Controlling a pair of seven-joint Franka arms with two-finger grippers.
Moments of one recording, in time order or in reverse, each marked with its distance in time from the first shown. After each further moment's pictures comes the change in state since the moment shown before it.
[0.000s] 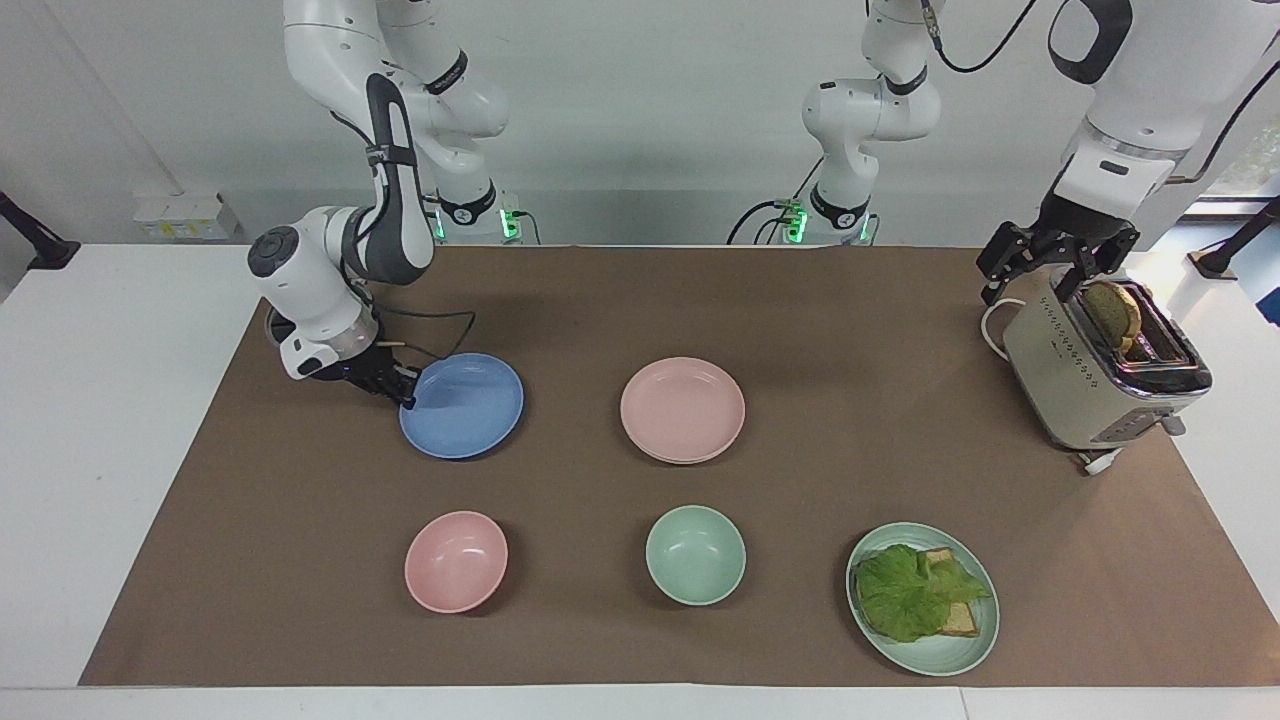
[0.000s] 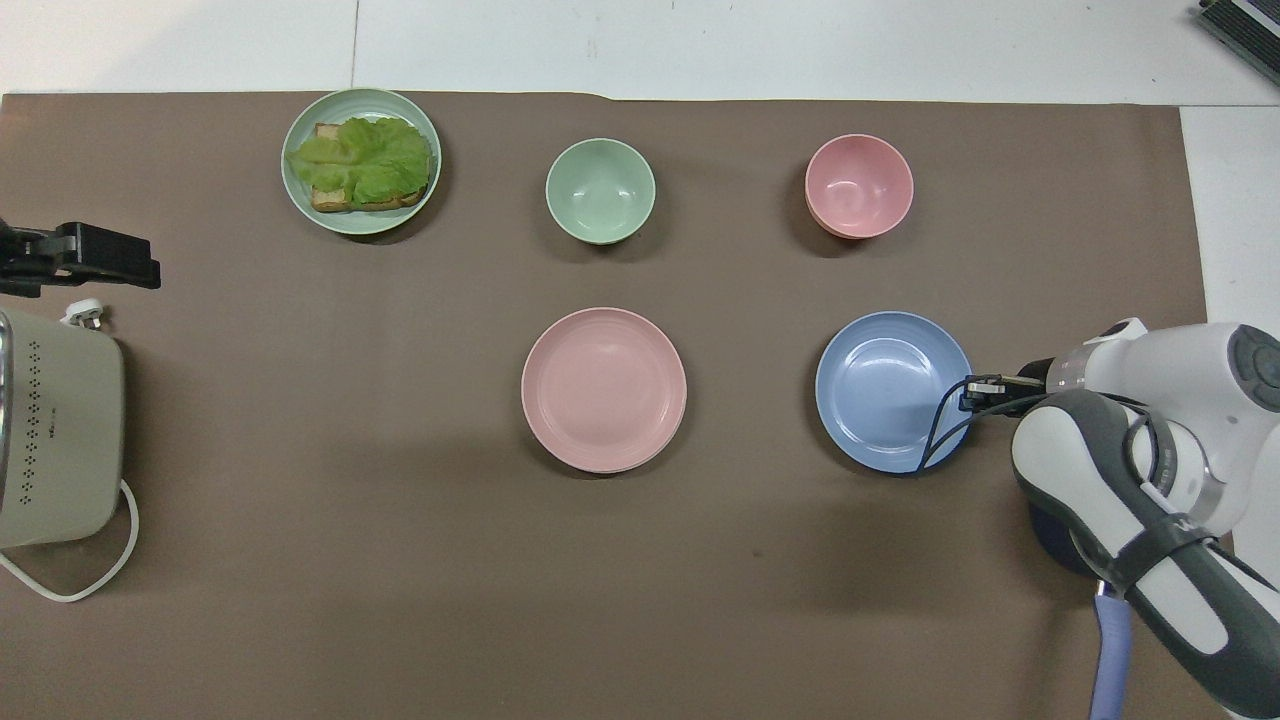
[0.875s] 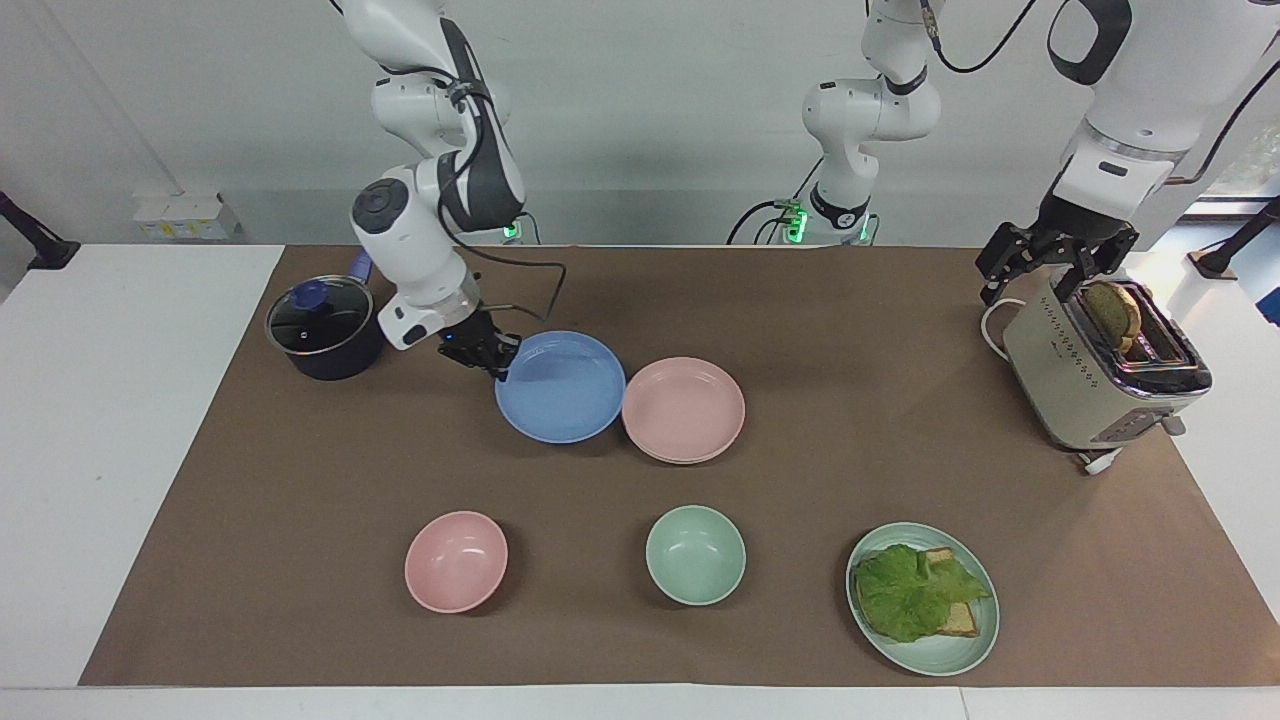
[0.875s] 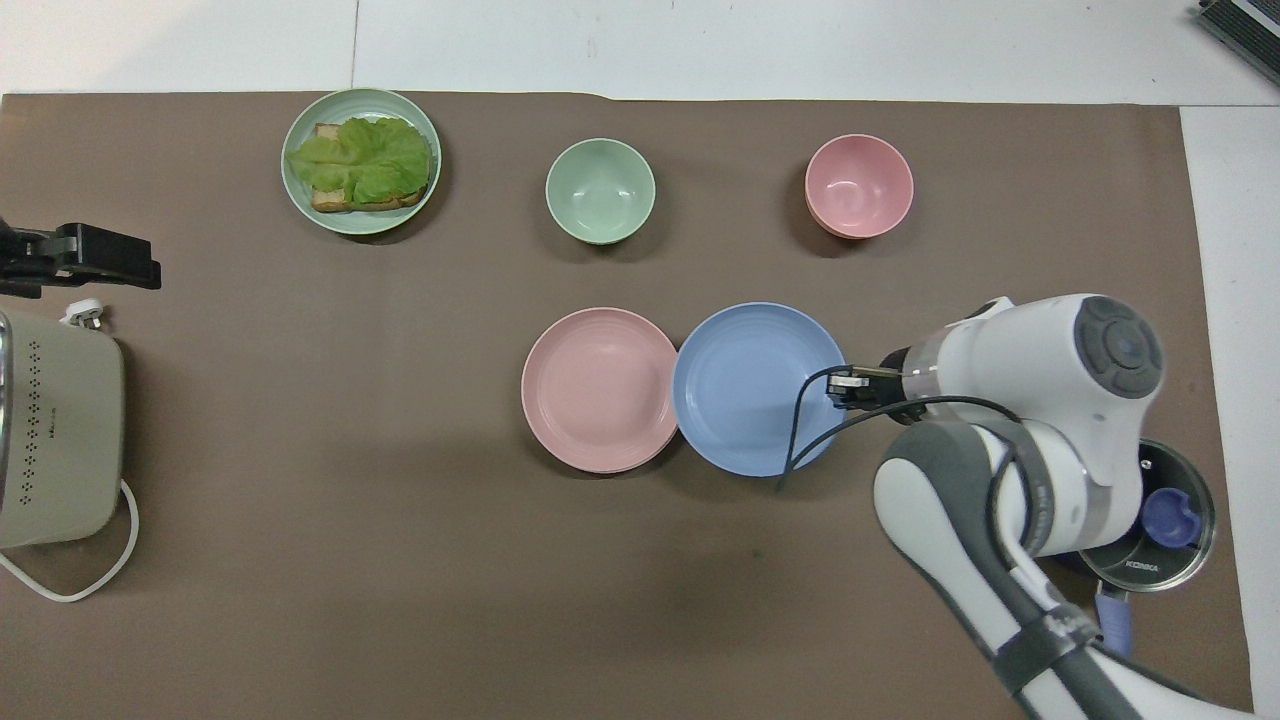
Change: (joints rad) left arm 0.000 0.000 0.000 0.000 0.000 -0.001 0.000; right arm 0.337 -0.079 0.030 0.111 0.010 -0.115 0.377
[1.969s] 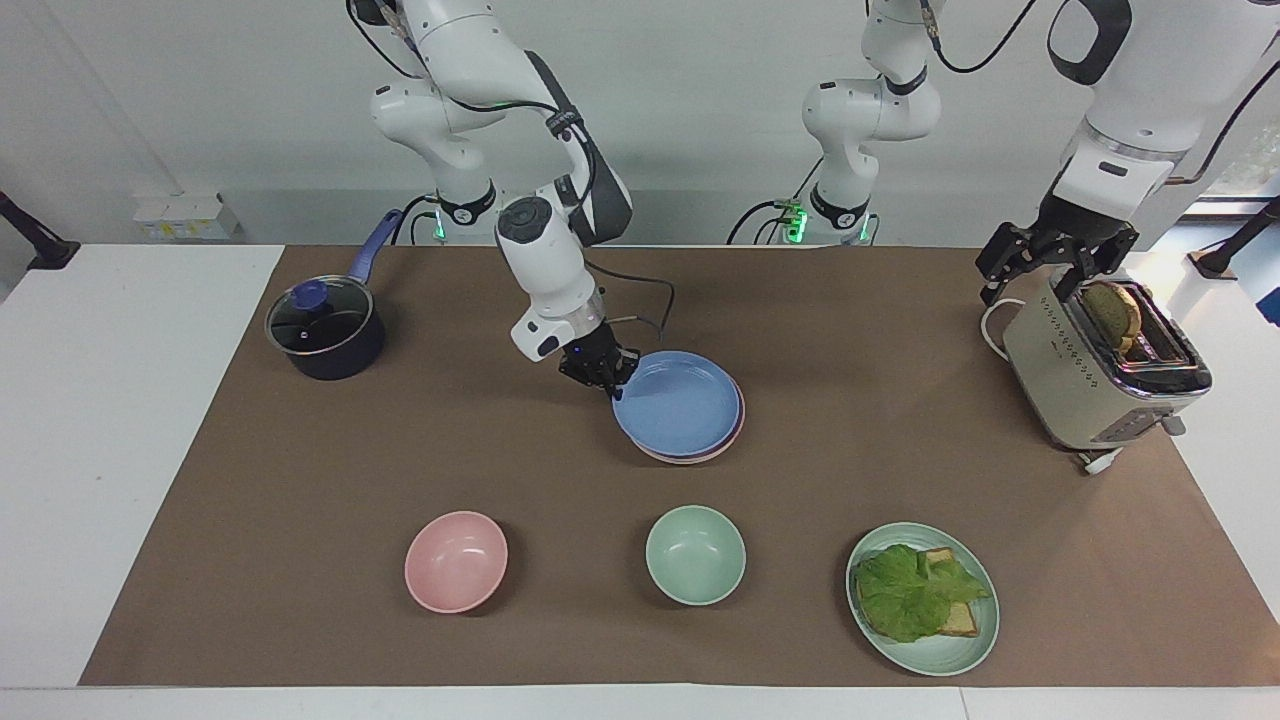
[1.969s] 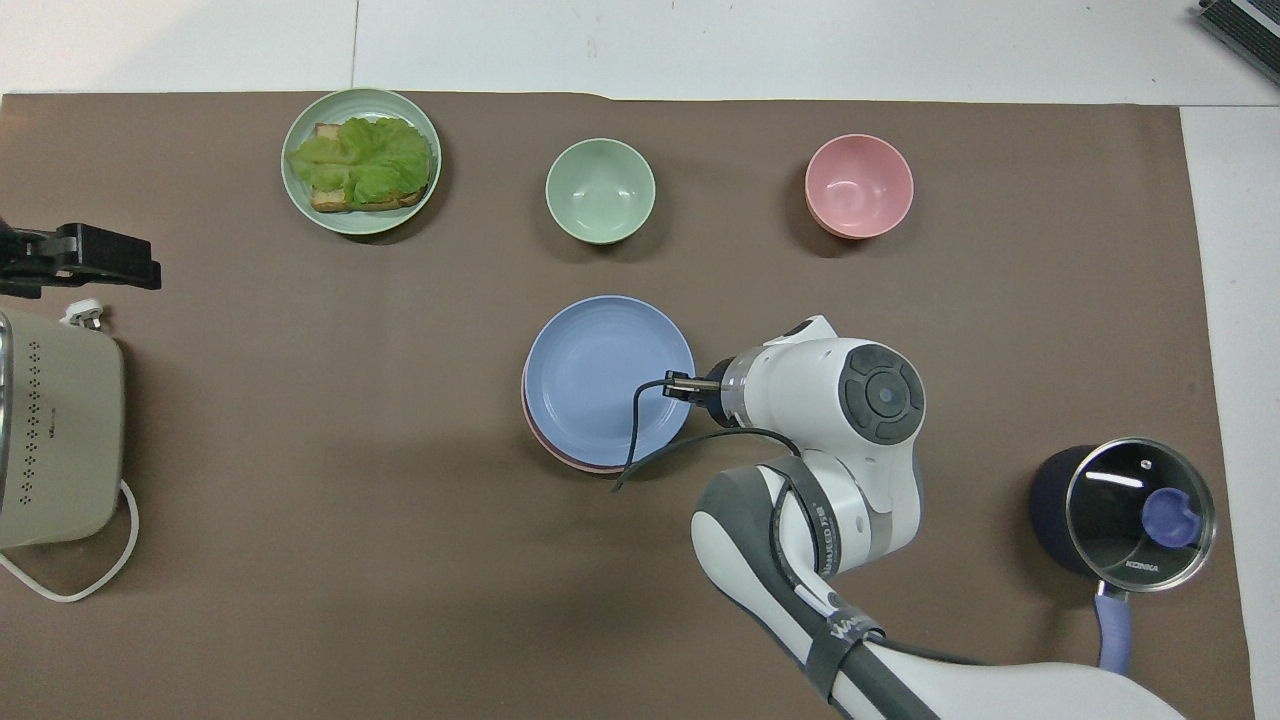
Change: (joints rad) left arm 0.000 0.000 0.000 0.000 0.000 -0.001 0.000; right arm 0.214 0.180 0.015 0.059 0.076 0.281 0.113
